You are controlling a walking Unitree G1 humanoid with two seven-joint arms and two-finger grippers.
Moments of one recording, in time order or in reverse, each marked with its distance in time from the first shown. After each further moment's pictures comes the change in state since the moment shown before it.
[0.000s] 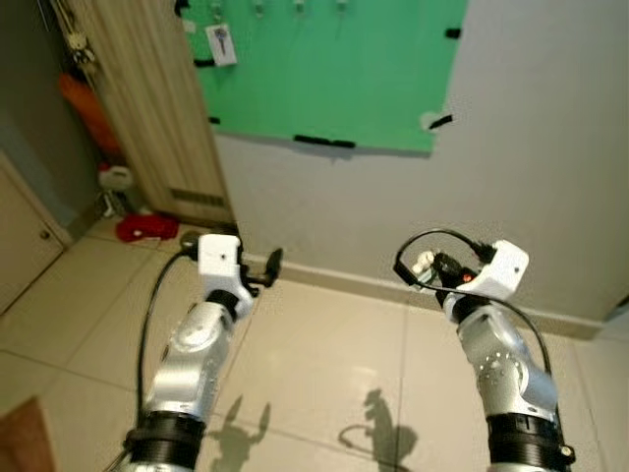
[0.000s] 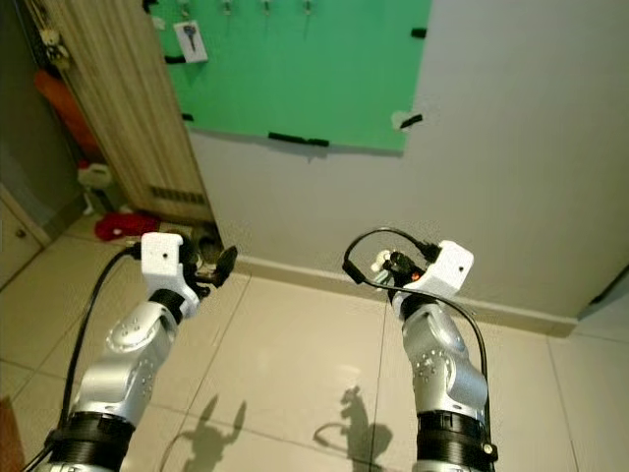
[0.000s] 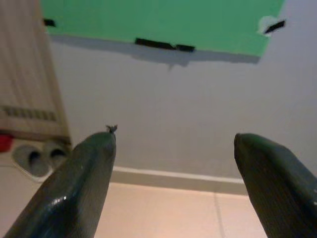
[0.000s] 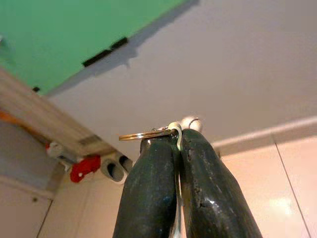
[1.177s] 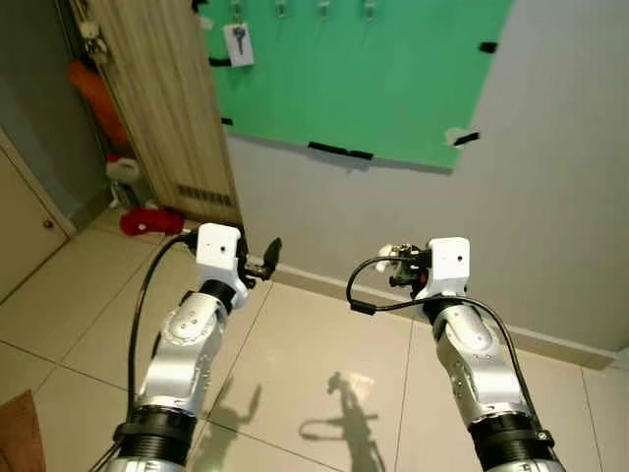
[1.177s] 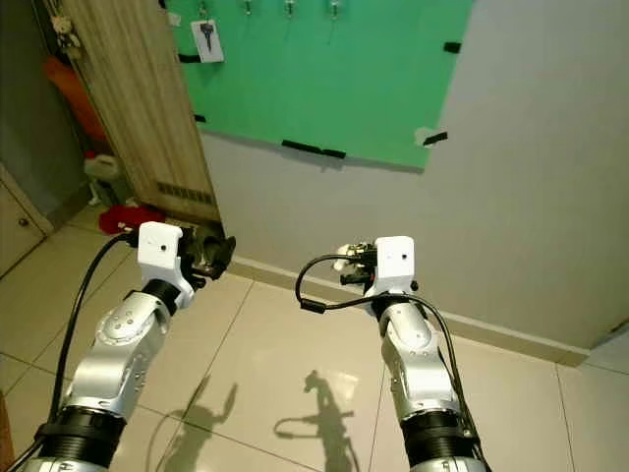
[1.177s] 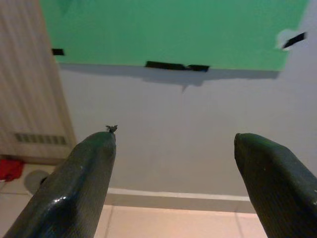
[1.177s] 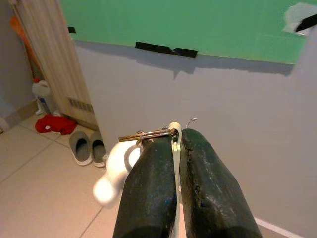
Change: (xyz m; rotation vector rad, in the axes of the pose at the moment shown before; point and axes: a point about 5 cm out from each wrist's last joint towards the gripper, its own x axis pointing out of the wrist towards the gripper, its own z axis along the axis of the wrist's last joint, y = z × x) left arm -0.001 0.007 0.014 0.111 -0.055 -0.025; right arm 0.007 0.033 -0.021 -0.535 -0.071 0.218
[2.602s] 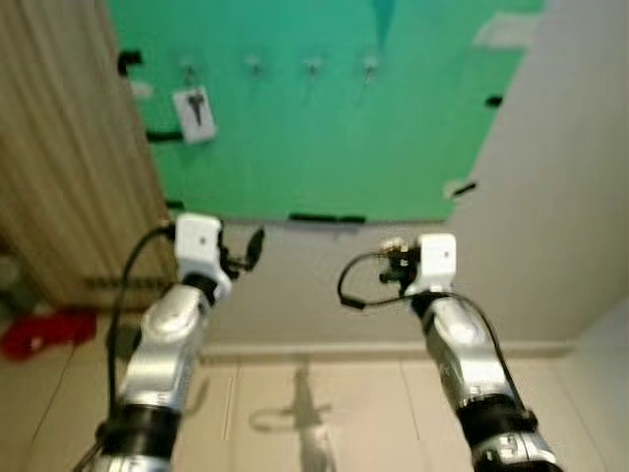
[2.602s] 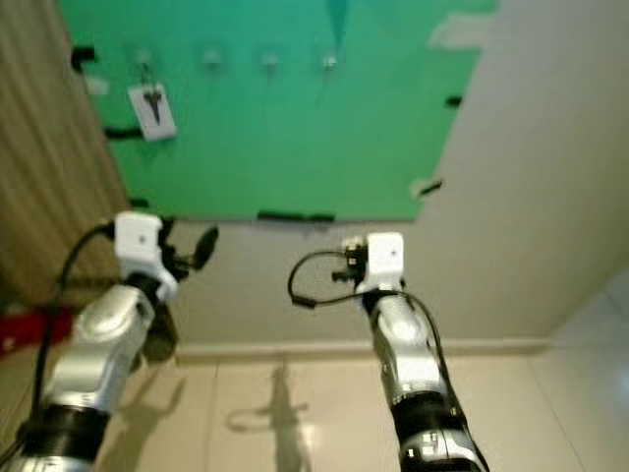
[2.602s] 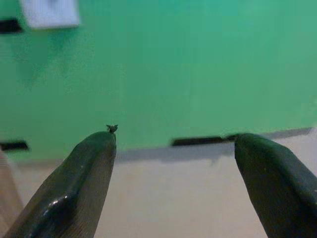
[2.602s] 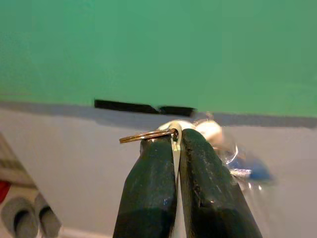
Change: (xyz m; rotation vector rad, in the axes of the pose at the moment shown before) left arm -0.002 0.017 0.015 0.003 -0.046 0.041; right arm 0.016 0.011 -0.006 0.035 0.018 0.056
